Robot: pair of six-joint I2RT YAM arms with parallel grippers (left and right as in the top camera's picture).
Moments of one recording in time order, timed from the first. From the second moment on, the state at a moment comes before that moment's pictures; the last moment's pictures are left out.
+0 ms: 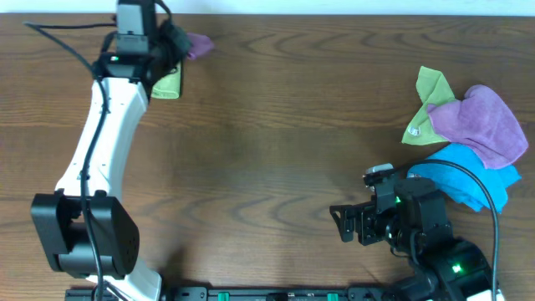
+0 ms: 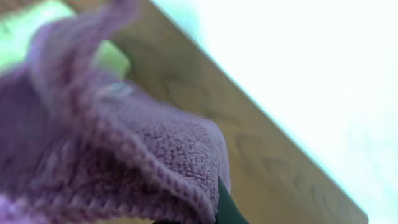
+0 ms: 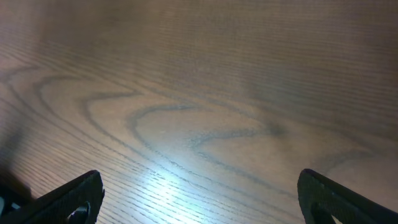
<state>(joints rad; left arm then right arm) -0.05 1.79 1.59 -0.51 0.14 -0.82 0.35 0.68 0.64 -0.87 -0.20 0.24</state>
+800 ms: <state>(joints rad) 0.01 2.14 1.87 -0.39 0.04 -0.58 0.35 0.68 0.64 -0.87 -0.20 0.24</state>
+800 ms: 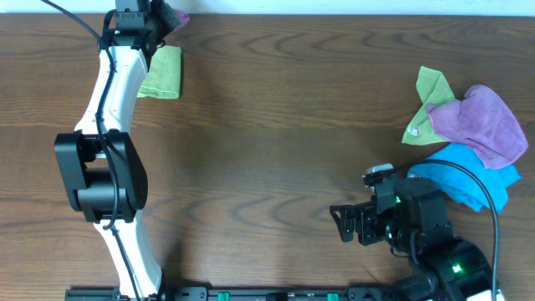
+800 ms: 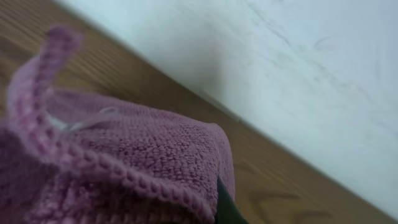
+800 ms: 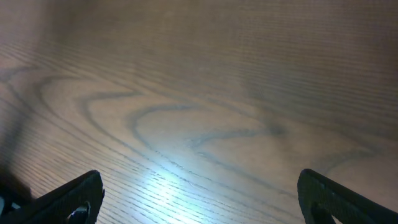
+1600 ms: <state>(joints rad) 0.03 2.20 1.87 -0.57 -0.06 -0.46 0.35 0.68 0.64 -0.87 -0.20 0.24</state>
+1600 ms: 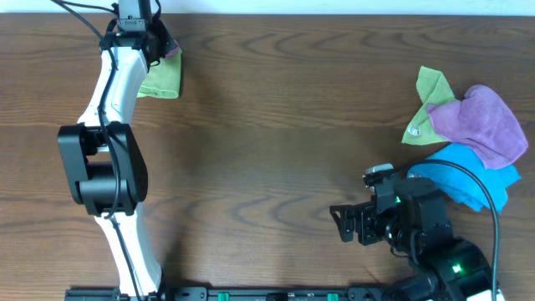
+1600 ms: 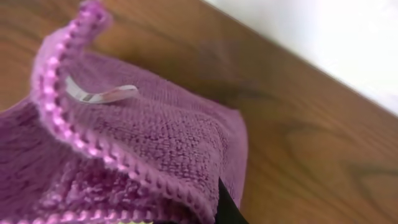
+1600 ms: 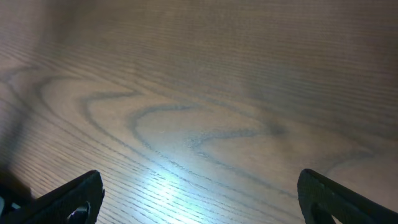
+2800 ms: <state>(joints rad) 0.05 2.10 1.87 -0.96 -0.10 -0.45 0.35 0.68 0.64 -0.87 -0.20 0.24</state>
